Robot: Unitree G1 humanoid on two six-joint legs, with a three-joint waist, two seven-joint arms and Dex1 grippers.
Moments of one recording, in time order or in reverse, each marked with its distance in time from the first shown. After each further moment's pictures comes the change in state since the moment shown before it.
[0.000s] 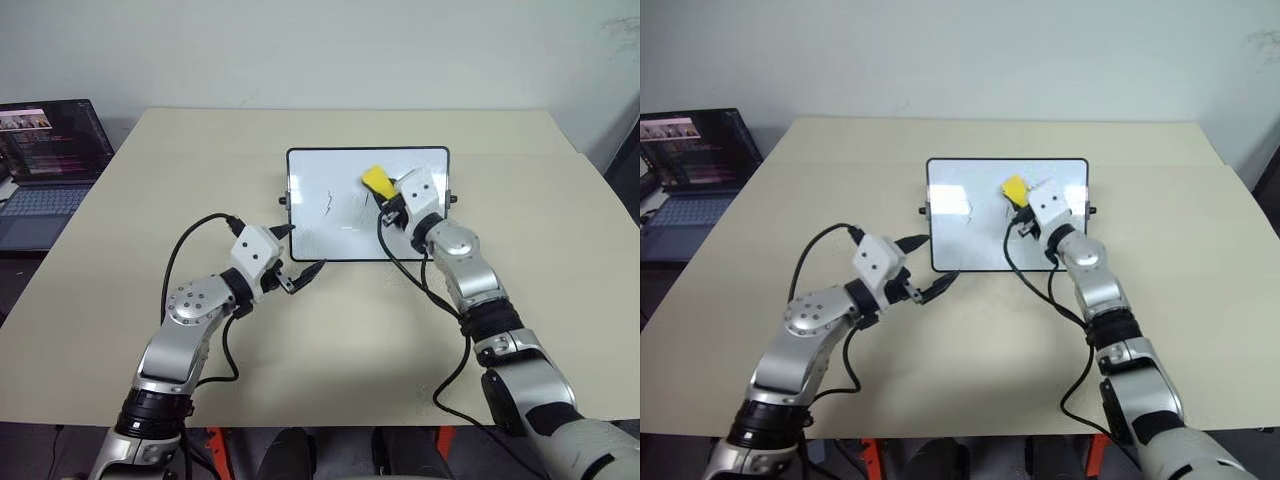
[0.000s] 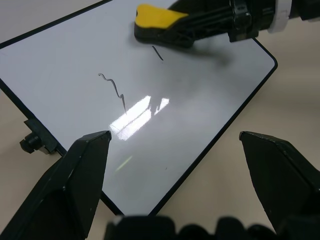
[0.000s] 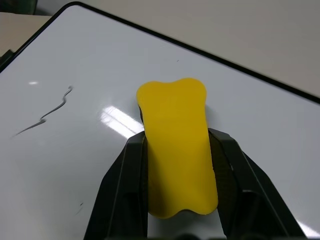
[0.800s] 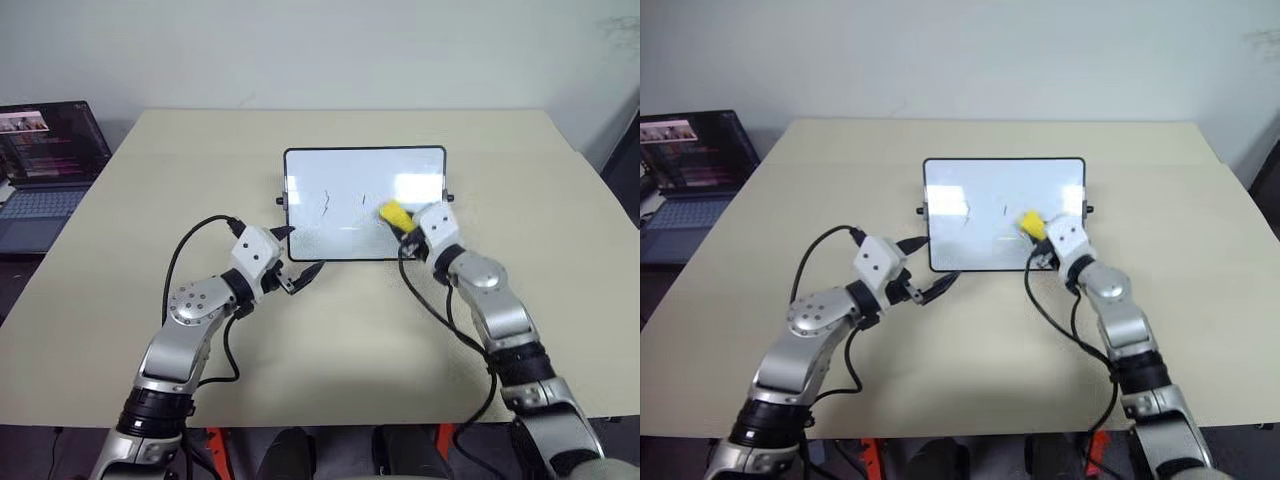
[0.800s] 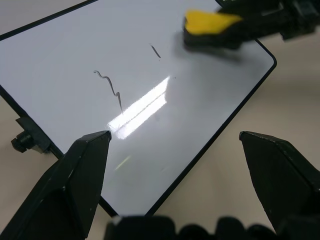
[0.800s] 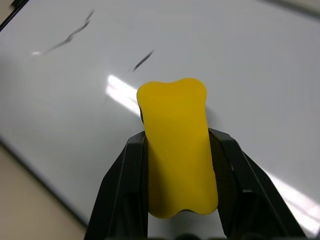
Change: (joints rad) left arm -0.002 -0.006 -0.001 0.022 0.000 -0.004 0.005; right arm 0.102 -0.084 -0.017 -0.272 -0.003 0.170 0.006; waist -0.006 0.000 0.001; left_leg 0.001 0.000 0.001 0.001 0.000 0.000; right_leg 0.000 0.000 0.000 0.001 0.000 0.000
